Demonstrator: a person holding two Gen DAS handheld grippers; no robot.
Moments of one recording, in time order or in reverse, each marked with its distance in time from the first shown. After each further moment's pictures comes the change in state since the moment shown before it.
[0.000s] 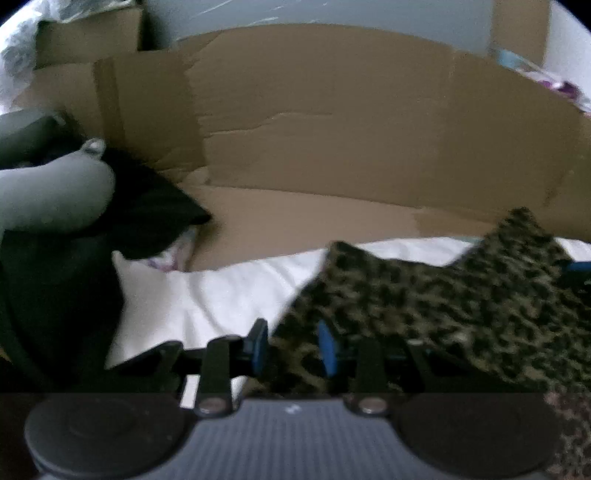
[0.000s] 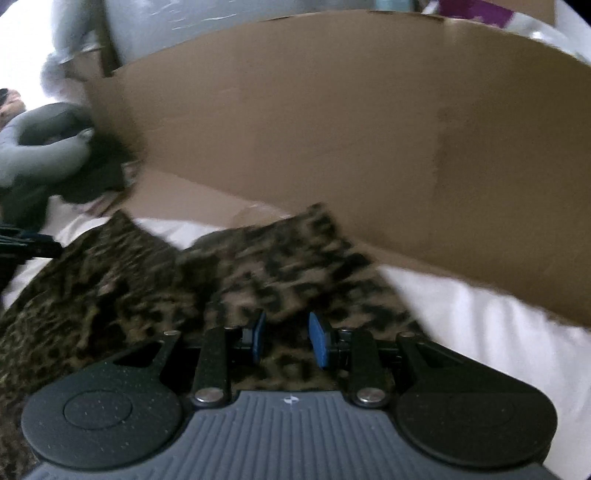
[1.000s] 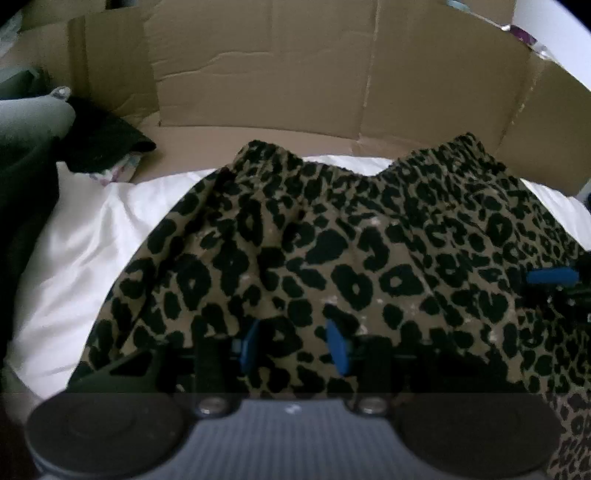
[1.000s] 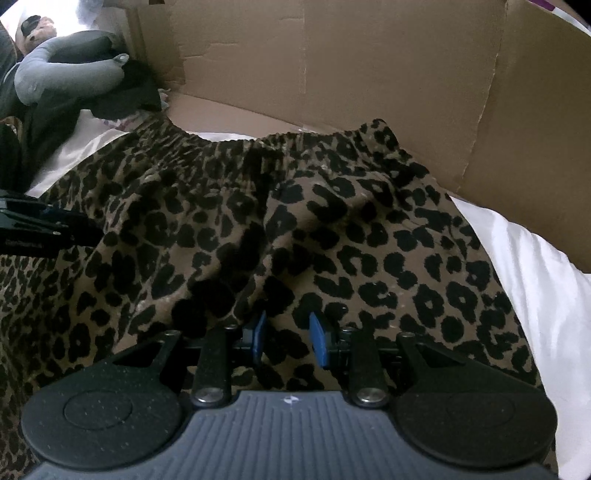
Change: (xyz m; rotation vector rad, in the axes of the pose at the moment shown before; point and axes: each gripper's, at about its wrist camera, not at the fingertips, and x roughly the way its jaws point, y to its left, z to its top) left arm -0.010 -0.058 -0.077 -0.015 0.049 -0.092; right arm -0.006 0.063 -0.064 -0.106 0.118 -0.006
